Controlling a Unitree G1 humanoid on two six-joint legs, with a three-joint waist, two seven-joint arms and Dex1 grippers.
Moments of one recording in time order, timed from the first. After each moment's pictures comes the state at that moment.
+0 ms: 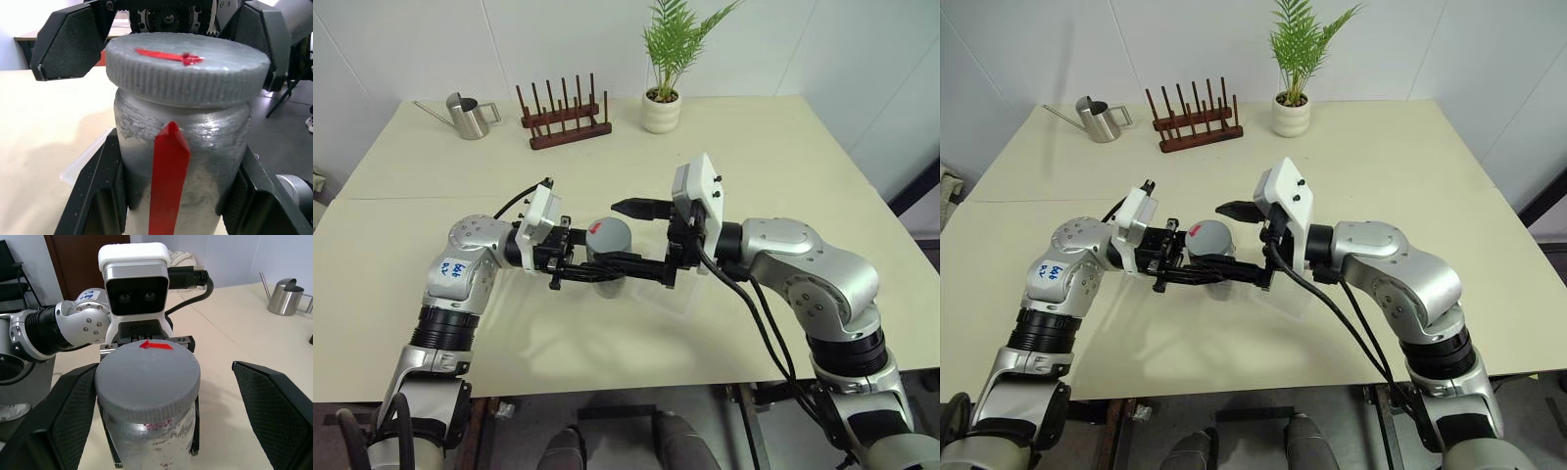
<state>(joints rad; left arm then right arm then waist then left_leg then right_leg) -0.74 0.53 -0.03 0.17 -0.51 0.29 -1.41 -0.76 -0.48 0.13 -0.42 0.68 0.82 0.71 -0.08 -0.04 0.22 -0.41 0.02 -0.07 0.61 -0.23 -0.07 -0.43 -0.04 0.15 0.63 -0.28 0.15</state>
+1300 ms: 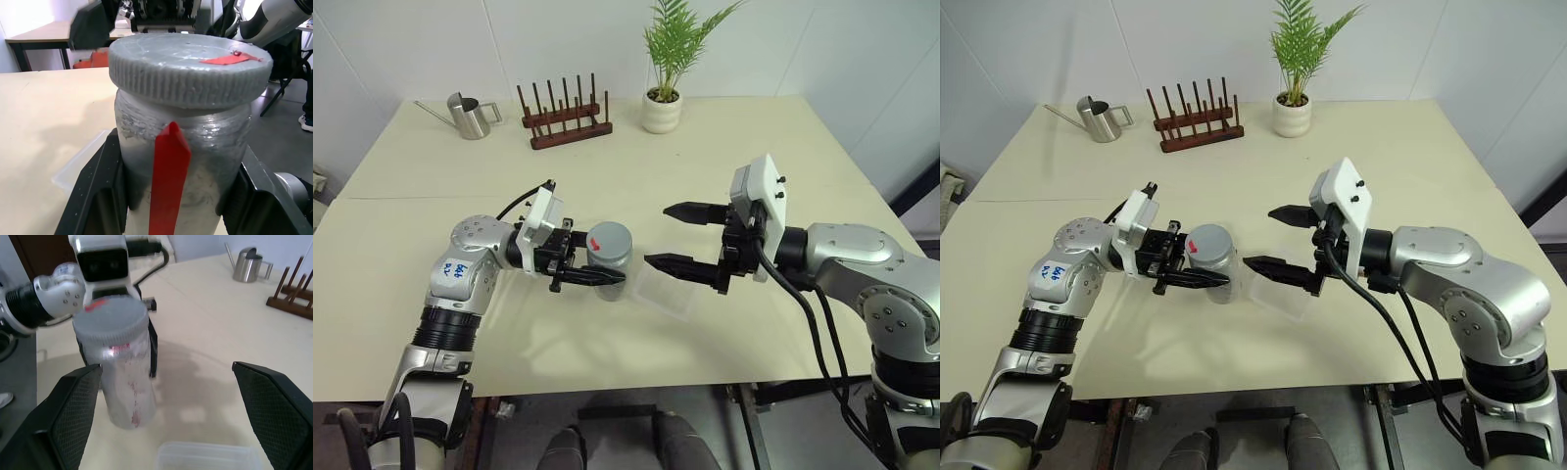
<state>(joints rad) -0.74 0.52 -0.04 0.17 -0.51 0.28 -1.44 -0.71 -0.65 -0.06 -0.55 0.87 0.98 0.64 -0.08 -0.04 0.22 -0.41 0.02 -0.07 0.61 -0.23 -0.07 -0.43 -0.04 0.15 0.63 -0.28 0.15</state>
